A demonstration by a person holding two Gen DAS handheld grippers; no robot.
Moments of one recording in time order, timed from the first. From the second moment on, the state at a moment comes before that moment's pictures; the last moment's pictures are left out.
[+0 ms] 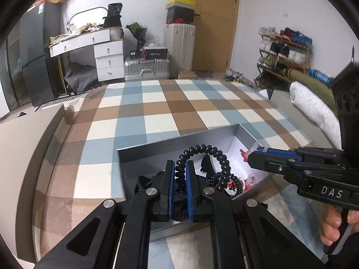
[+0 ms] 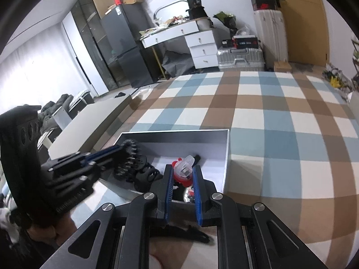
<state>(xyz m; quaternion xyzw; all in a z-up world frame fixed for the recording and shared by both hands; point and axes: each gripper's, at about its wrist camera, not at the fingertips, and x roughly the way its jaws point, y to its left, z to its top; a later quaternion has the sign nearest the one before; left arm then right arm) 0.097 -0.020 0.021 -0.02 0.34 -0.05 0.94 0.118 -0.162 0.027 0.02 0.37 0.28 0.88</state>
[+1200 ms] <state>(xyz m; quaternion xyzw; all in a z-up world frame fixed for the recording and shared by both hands) 0.031 -0.008 0.011 -0.02 0.39 -0.04 0.92 0.063 -0.173 0.004 -0.11 0.43 0.26 0.86</state>
